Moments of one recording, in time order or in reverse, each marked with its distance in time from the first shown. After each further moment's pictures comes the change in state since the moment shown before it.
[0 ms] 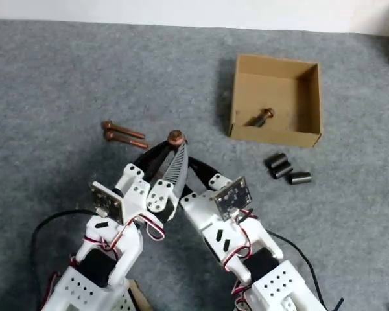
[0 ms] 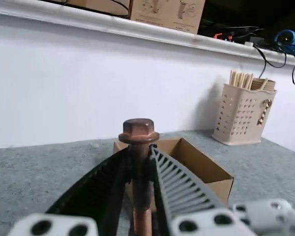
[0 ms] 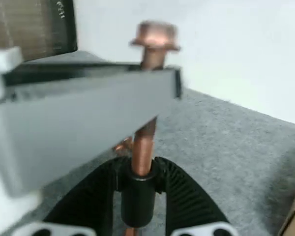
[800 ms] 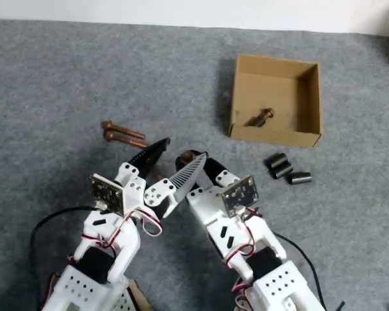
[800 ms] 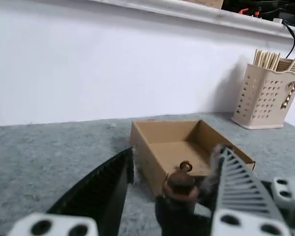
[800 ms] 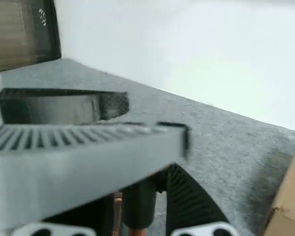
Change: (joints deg) left arm -0.6 0.5 0.0 2.5 -0.2; right arm 3.6 -0.1 0.0 -0.3 0.0
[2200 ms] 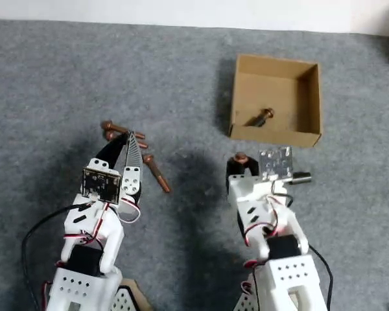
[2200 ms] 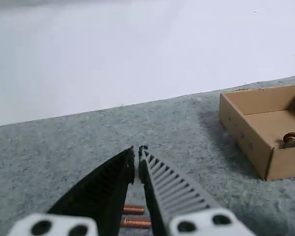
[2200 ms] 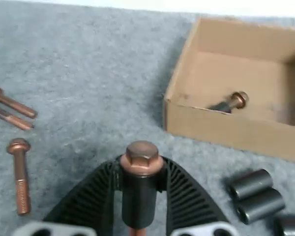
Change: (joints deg) left arm -16.4 0.0 0.0 7.0 -13.5; right arm 20.4 9.5 -11.3 25.3 -4.7
